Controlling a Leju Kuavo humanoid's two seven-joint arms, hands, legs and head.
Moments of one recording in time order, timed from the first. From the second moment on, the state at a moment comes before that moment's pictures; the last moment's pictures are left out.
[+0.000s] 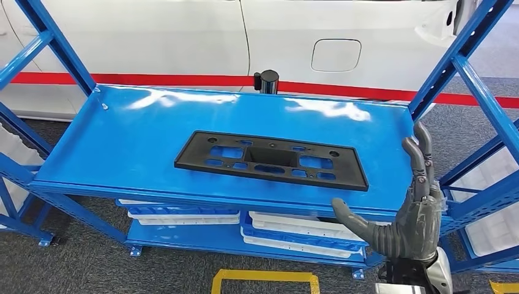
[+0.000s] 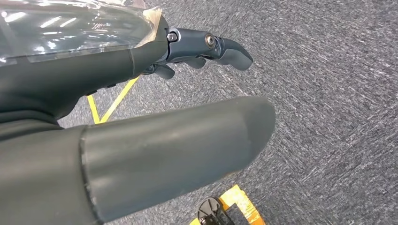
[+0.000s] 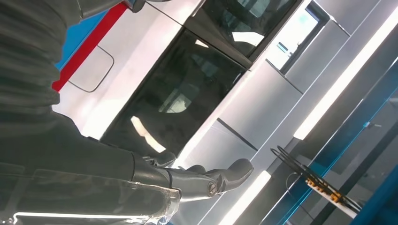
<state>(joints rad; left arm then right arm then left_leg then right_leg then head) -0.07 -0.14 1.13 -0.23 -0.73 0.32 -0.10 0.19 -0.06 0.15 -1.89 0.57 -0.25 -0.49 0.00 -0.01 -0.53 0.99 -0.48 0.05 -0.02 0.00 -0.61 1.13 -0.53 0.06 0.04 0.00</state>
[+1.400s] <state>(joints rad) -0.09 -0.19 1.07 -0.21 -0.86 0.36 -0.01 -0.31 -0.13 0.83 -1.22 1.02 -0.15 -0.12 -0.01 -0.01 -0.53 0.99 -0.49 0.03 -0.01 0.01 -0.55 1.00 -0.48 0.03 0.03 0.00</state>
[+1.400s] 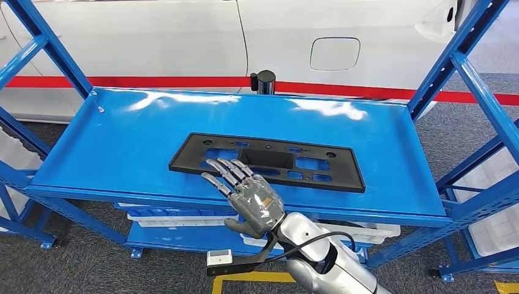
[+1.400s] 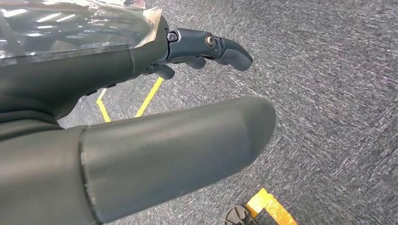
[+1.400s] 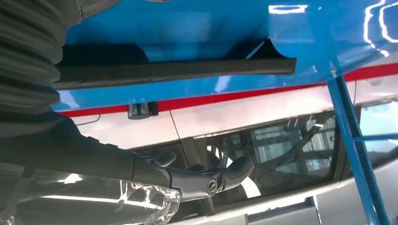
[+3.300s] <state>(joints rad) -0.09 -0.17 1.06 -0.21 -0.95 0.33 0.02 -0.55 0.01 0.66 -0.55 1.52 -0.24 0.38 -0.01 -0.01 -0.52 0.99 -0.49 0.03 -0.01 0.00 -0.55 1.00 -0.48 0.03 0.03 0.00</state>
